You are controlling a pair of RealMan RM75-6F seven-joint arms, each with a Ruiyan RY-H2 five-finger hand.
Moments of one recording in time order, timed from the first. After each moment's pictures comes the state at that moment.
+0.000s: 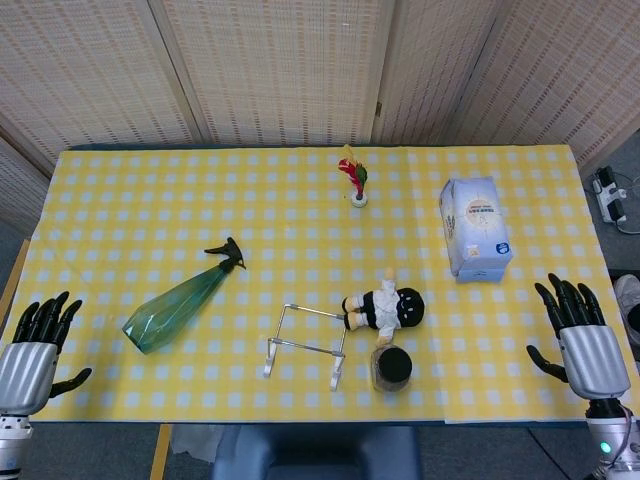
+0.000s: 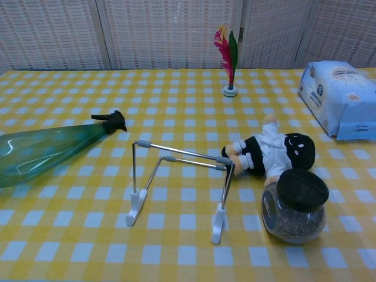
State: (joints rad) left arm -0.09 -1.15 -0.02 -1.59 1.55 1.52 0.14; right arm 0.07 -1.15 0.05 -1.60 -1.56 1.51 -0.11
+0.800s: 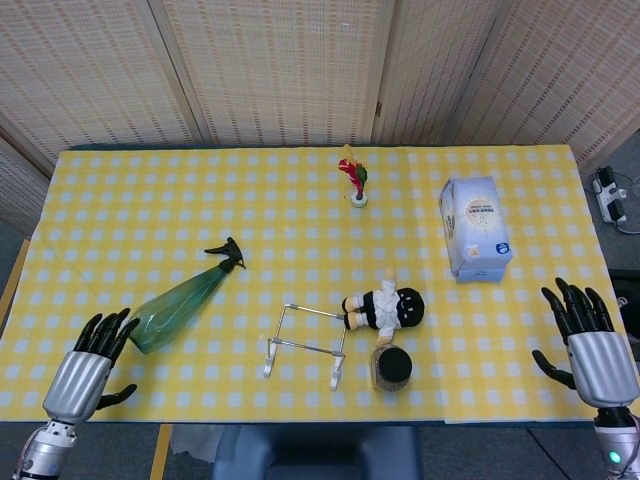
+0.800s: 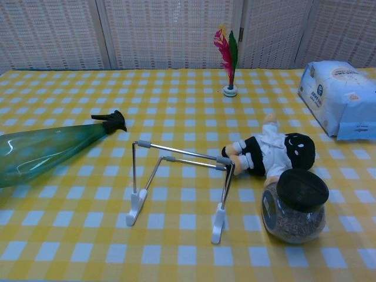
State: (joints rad) left arm -0.13 -1.25 0.04 -1.57 1.69 1.47 0.15; right arm 0.05 -1.13 0.03 -1.59 -1.58 1.55 -0.08
